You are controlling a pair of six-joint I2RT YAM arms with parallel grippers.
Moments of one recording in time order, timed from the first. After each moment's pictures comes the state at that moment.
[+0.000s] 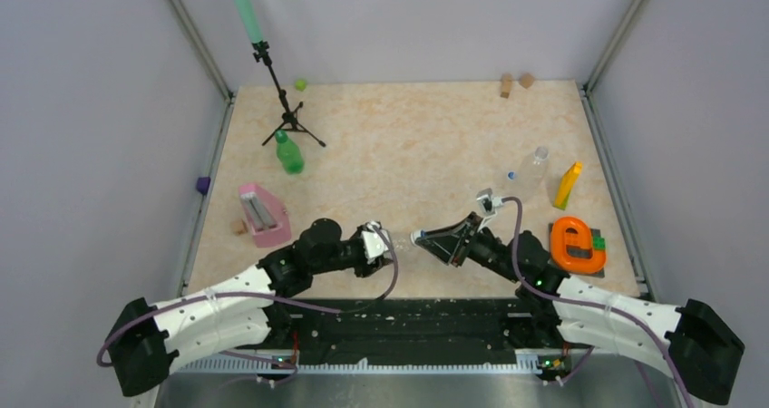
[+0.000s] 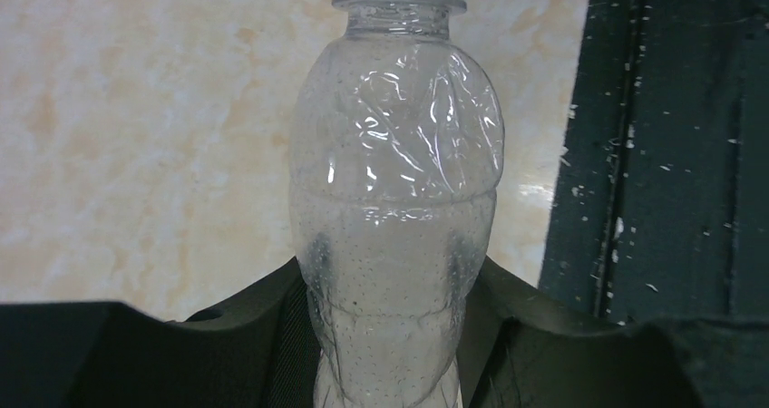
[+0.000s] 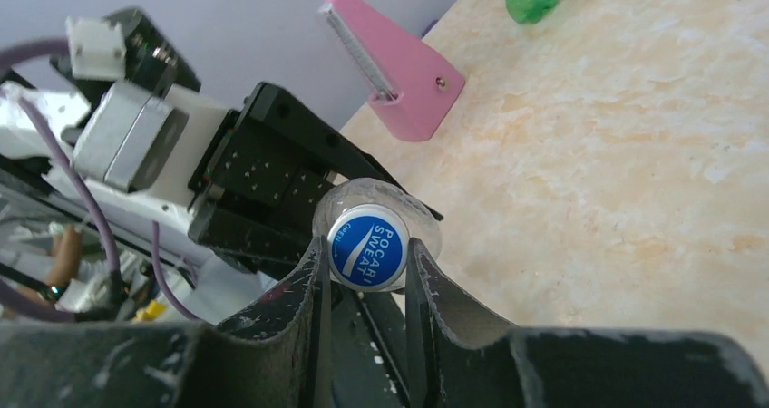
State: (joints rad) left arm -0.96 0.84 0.42 0.08 0.20 0.31; right arm 0.91 0.76 0.18 0.66 -0.10 0.72
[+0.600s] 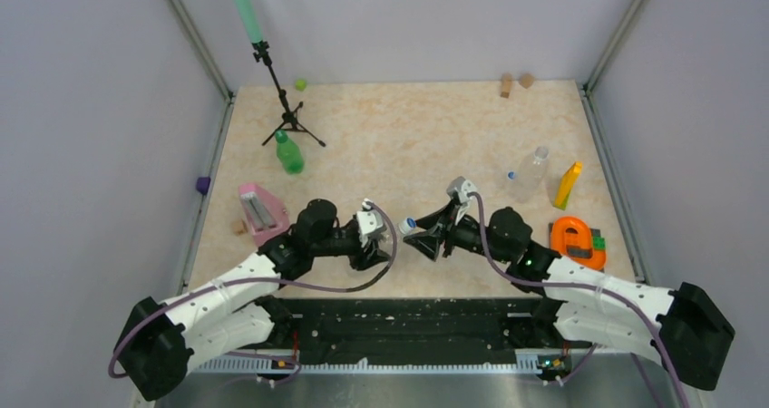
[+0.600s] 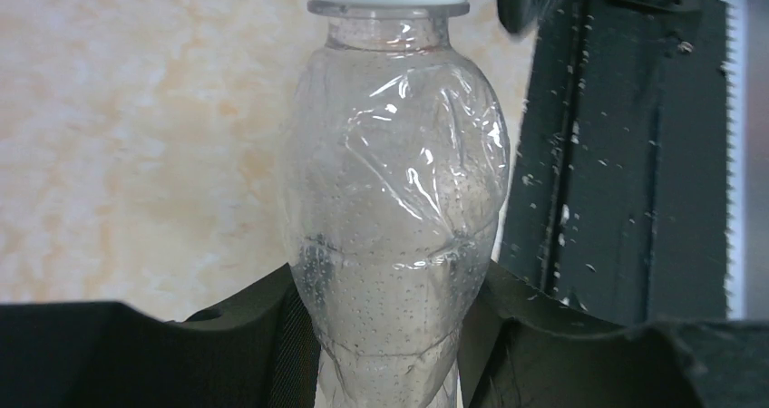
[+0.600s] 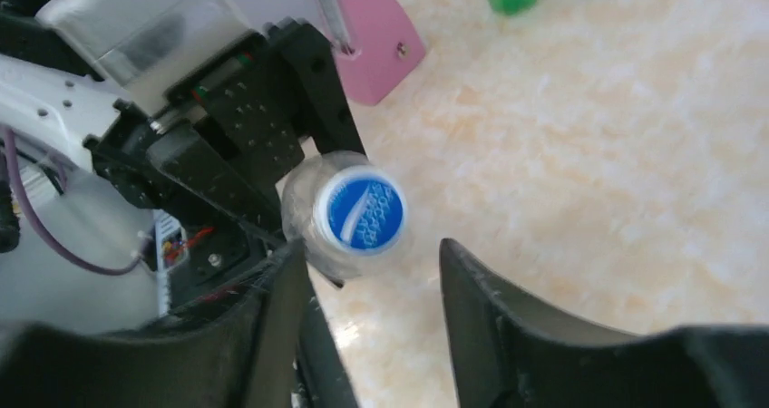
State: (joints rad) left arm -0.72 0.95 0.47 -0.03 0.61 0.21; right arm 0.89 0.92 0.41 0.48 -0.28 0.30
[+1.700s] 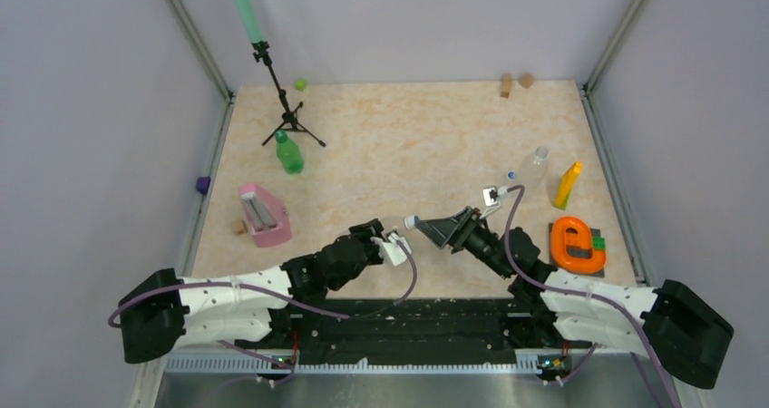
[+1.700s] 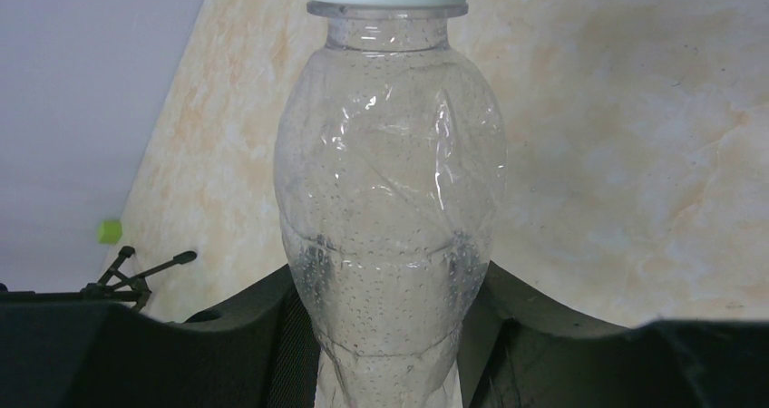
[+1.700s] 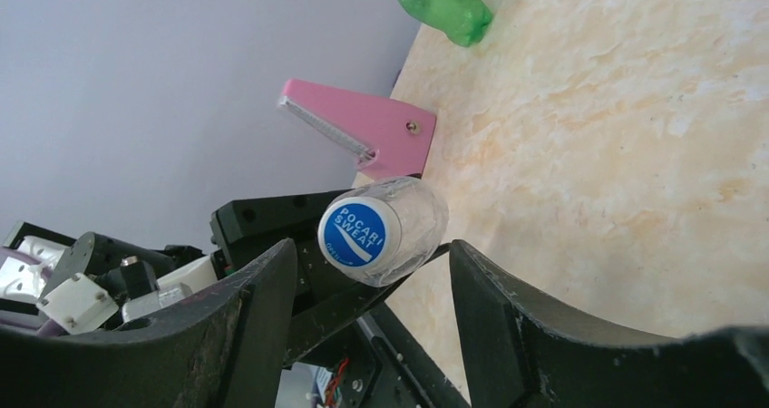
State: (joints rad) left arm -1.12 1.01 0.38 0.27 -0.38 0.53; right arm 0.89 0.93 0.18 0.81 0.06 0.98
